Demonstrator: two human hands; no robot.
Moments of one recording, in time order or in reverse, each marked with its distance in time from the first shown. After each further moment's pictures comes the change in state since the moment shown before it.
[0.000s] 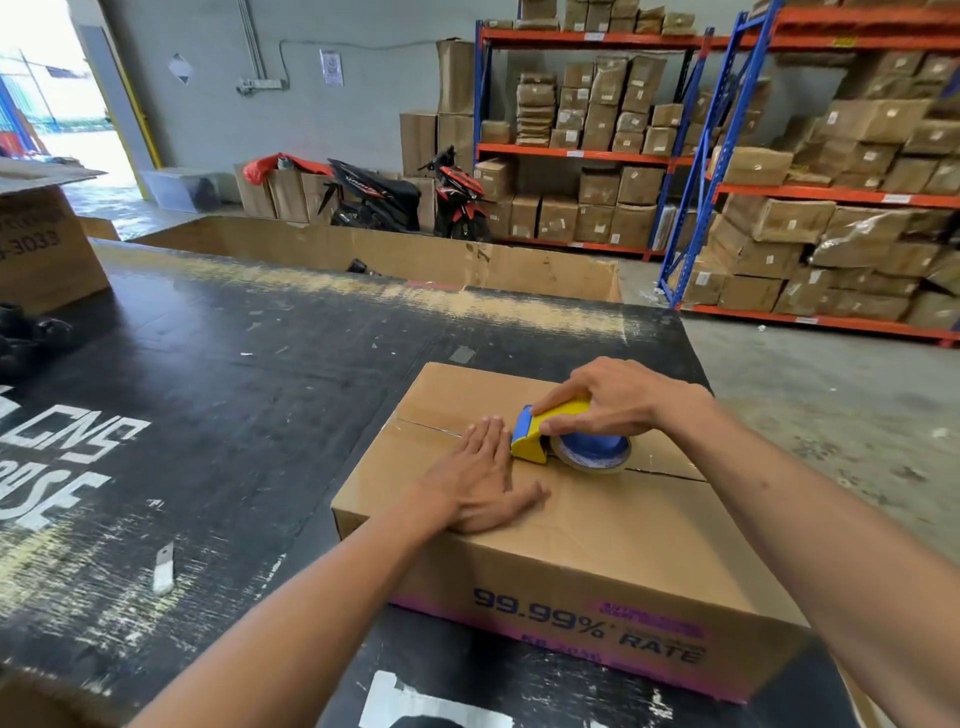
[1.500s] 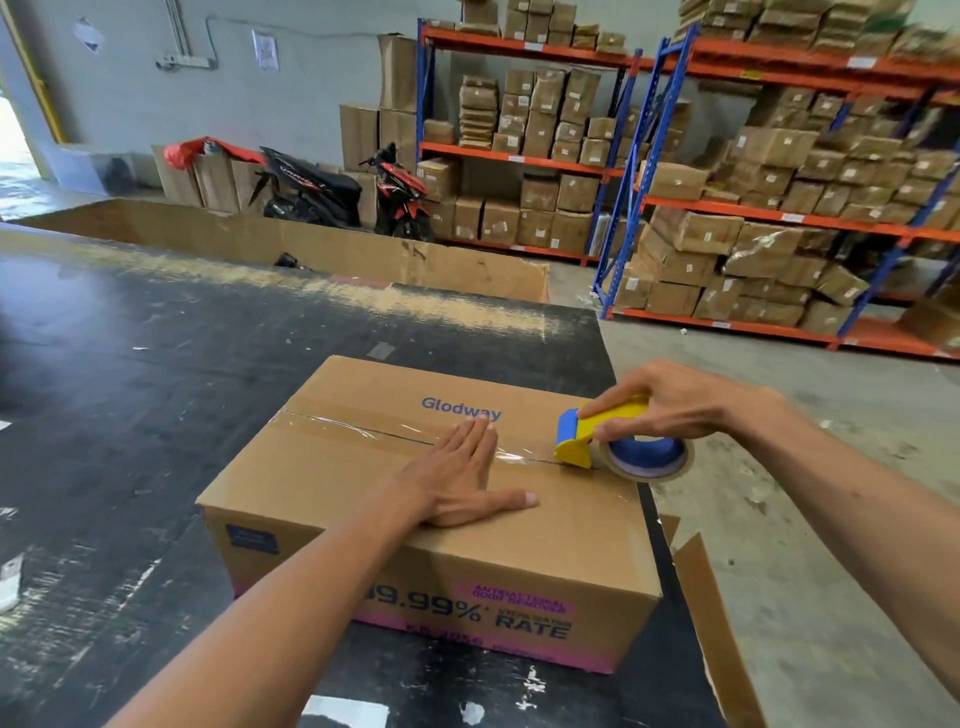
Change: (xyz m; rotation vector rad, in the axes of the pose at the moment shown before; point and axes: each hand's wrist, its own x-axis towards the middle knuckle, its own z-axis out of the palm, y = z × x) left_hand 0.041 0.088 0.010 -0.073 -0.014 0.108; right_hand -0.136 0.116 -0.024 0.170 -0.056 0.168
